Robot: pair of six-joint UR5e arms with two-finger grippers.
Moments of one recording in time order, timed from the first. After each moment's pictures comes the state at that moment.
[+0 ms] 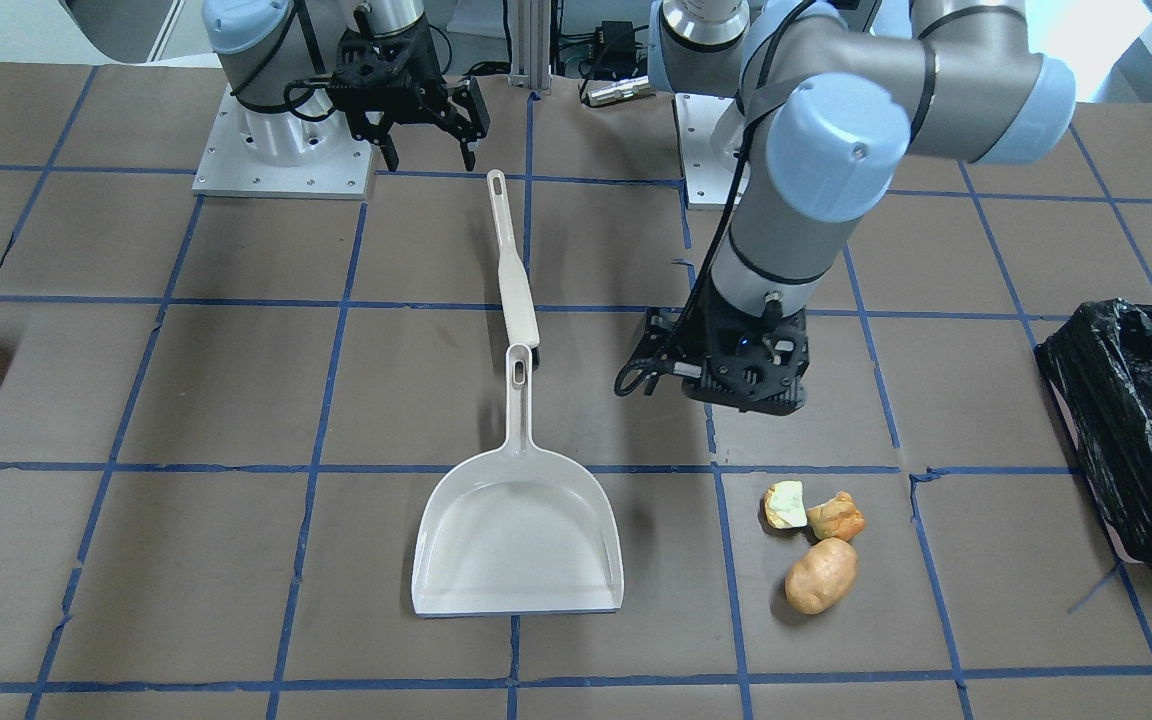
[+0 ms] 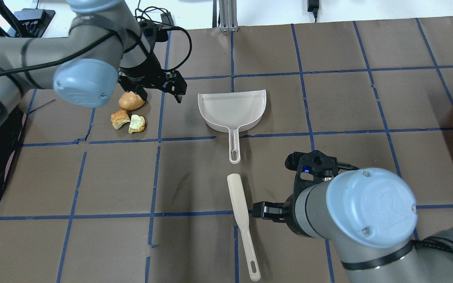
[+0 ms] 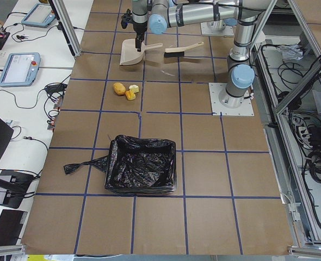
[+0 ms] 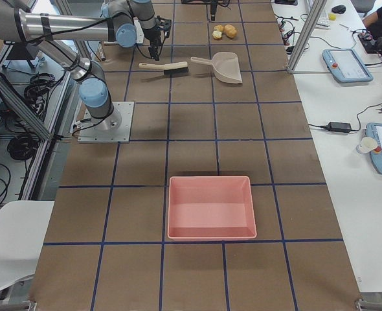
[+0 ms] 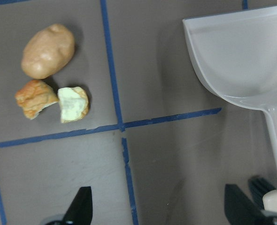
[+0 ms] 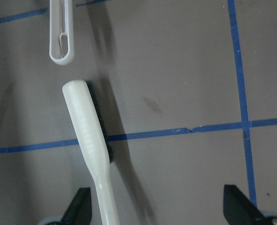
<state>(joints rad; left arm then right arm) -1.70 -1.81 -1.64 -1.19 1.50 0.02 1.95 -2.01 2.28 -2.02 -1.48 0.52</state>
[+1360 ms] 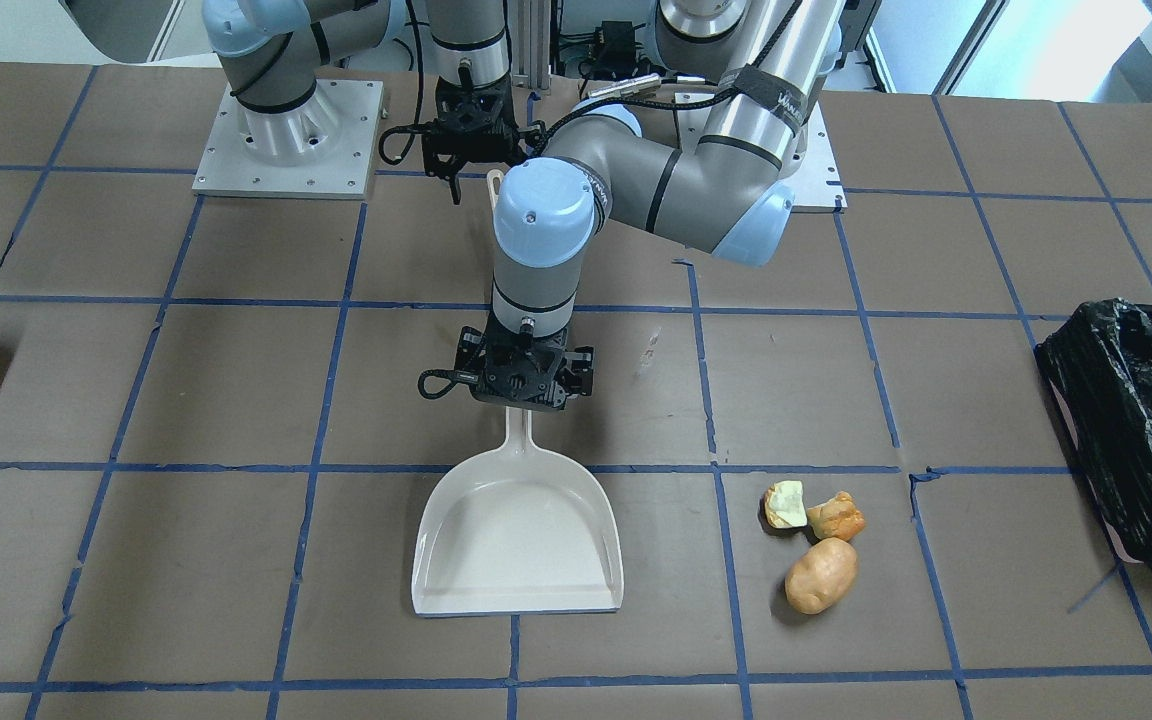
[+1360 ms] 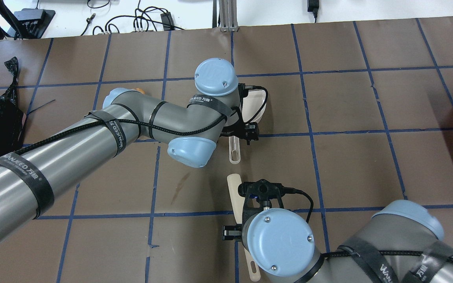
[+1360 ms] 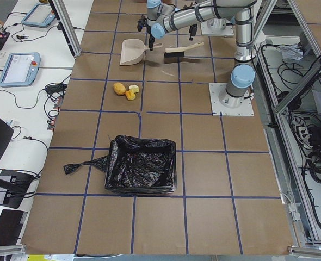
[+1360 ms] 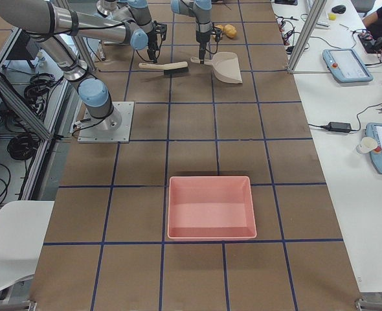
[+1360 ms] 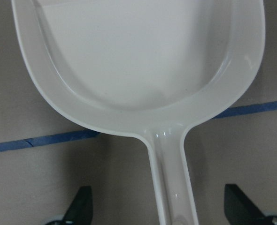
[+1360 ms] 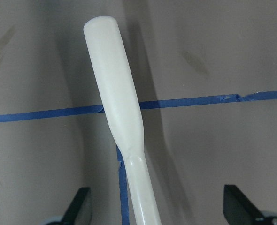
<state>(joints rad) -1.99 -1.97 -1.78 -0.90 1.53 -0.28 2.20 -1.76 2.33 -2.30 -1.59 0.66</state>
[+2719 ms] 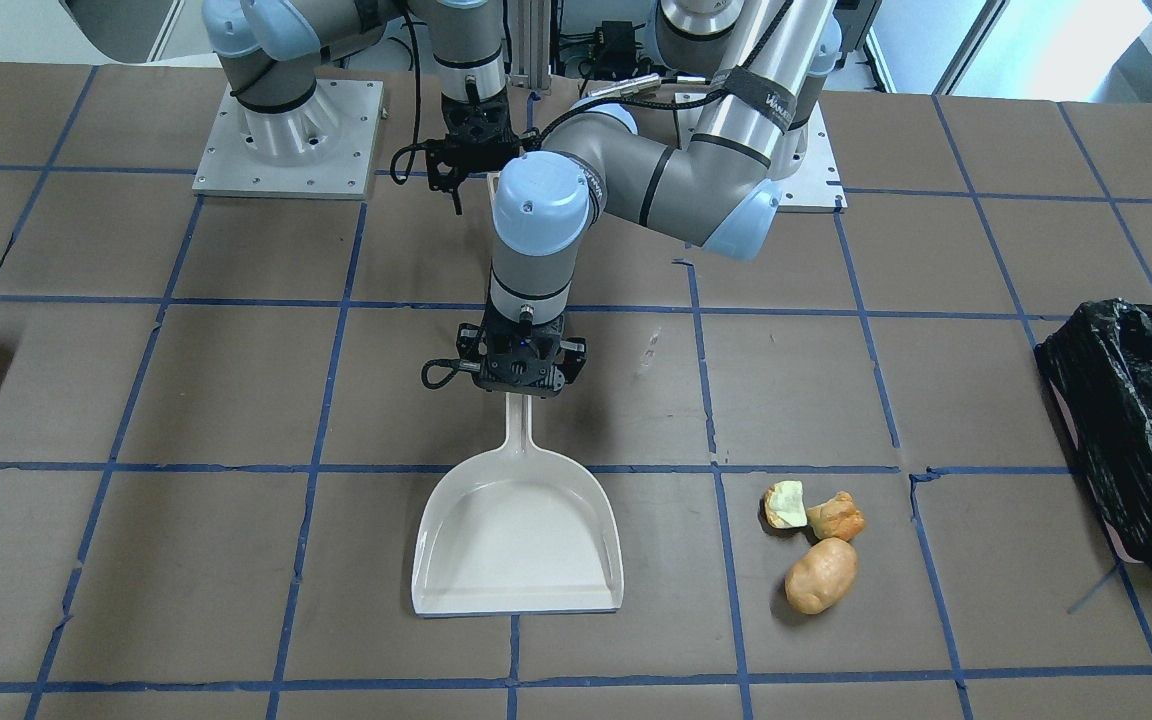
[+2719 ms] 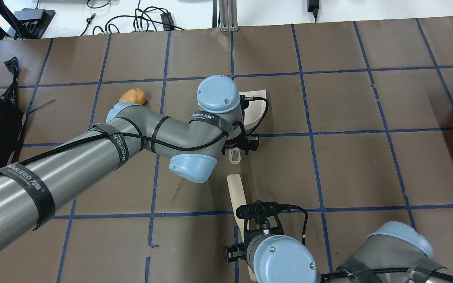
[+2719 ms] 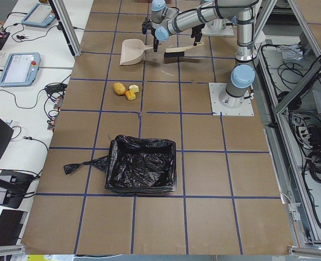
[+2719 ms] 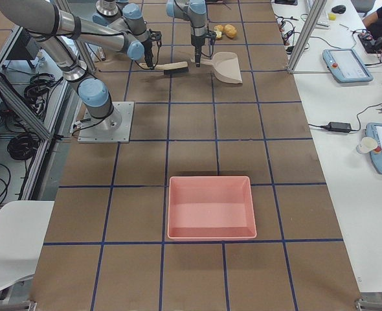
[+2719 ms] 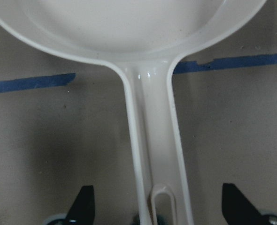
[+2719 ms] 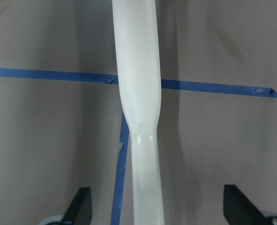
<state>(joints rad) -2.00 -1.96 -1.84 -0.84 1.52 -0.34 2.22 -1.75 2.46 -2.46 -1.59 0.54</state>
